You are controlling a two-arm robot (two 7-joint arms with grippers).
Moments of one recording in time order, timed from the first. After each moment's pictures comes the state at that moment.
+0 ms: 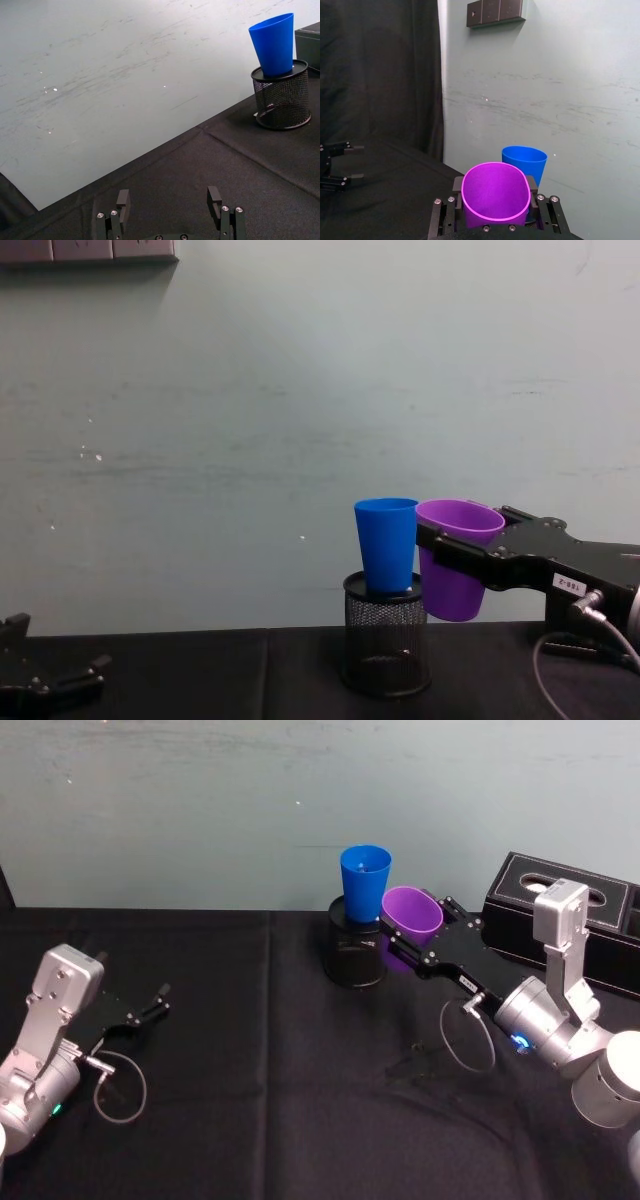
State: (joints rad) left arm -0.20 0.60 0.45 -1.41 -0.25 -0.12 0.03; right arm 0.44 0.27 -0.32 -1.11 0.34 -0.32 0.57
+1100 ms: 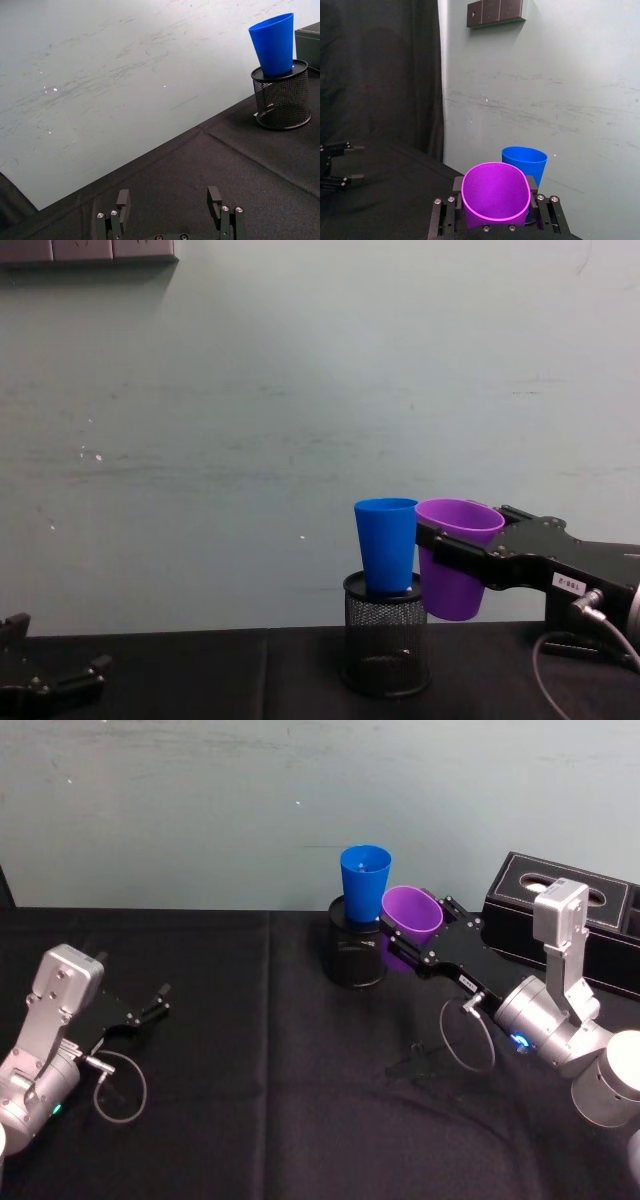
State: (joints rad) left arm -0.20 0.60 0.45 -1.41 -0.25 -0.12 0.03; right arm 0.44 0.27 -0.32 -1.11 0.34 -0.33 0.57
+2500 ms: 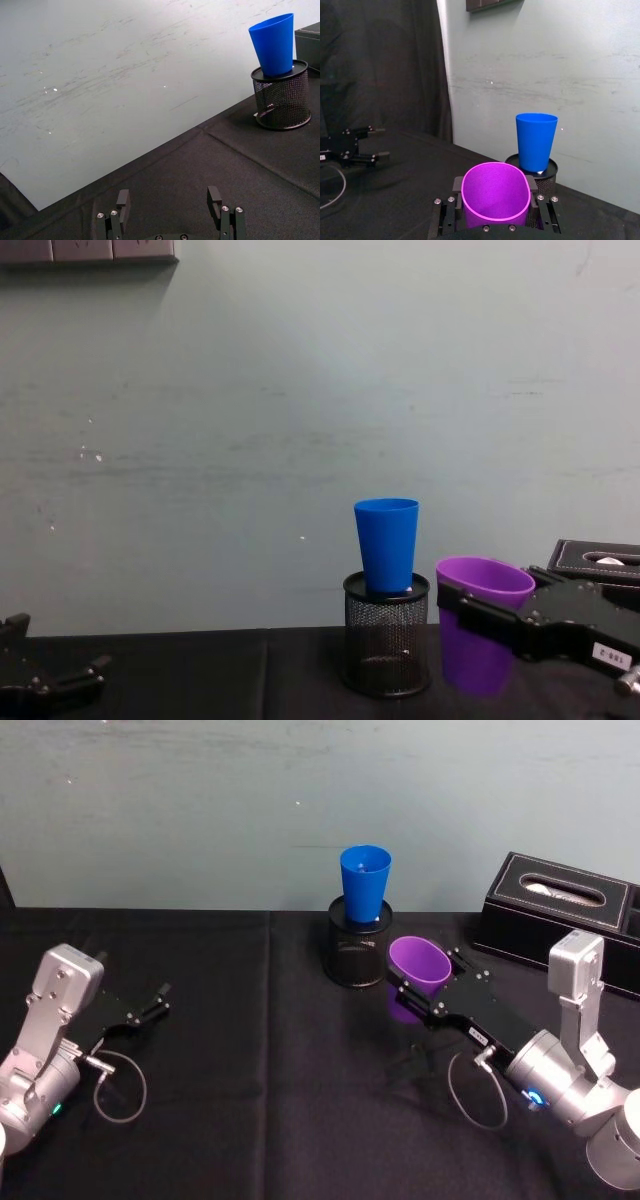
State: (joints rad) left arm -0.20 0.60 0.45 -1.41 -0.25 -0.12 0.03; right arm 0.28 0.33 -0.32 -1.27 0.39 -0.27 0.54
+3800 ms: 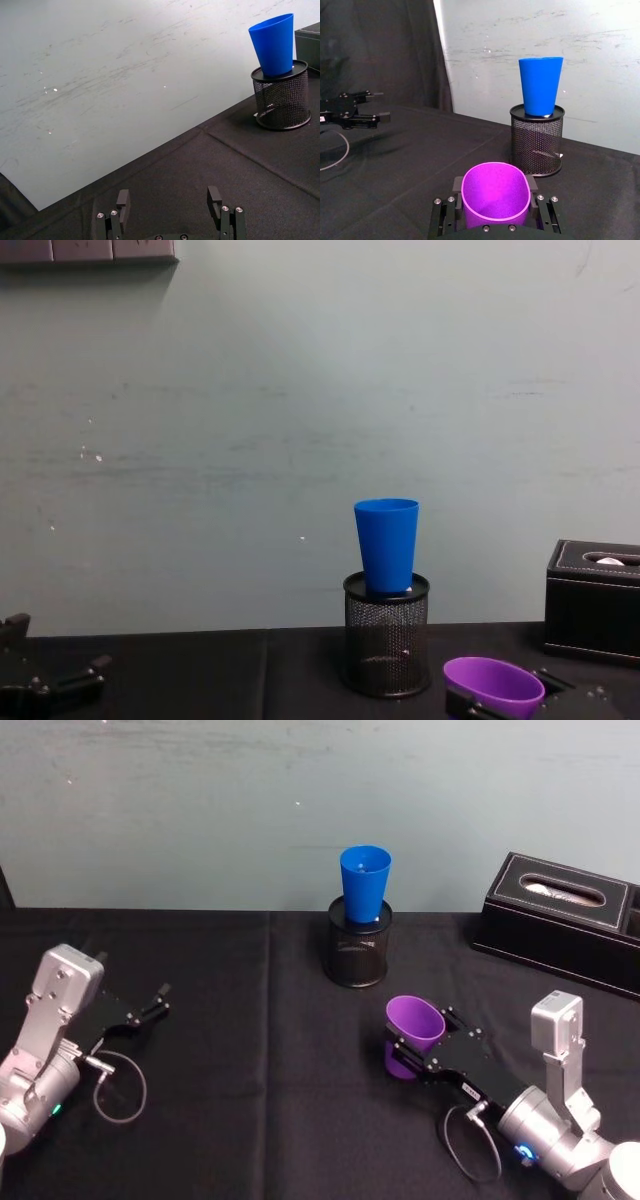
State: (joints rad) left arm -0.20 0.60 0.45 -1.41 -0.25 -0.12 0.03; right arm 0.22 0.30 -0.33 -1.18 0.38 -0.31 0.53
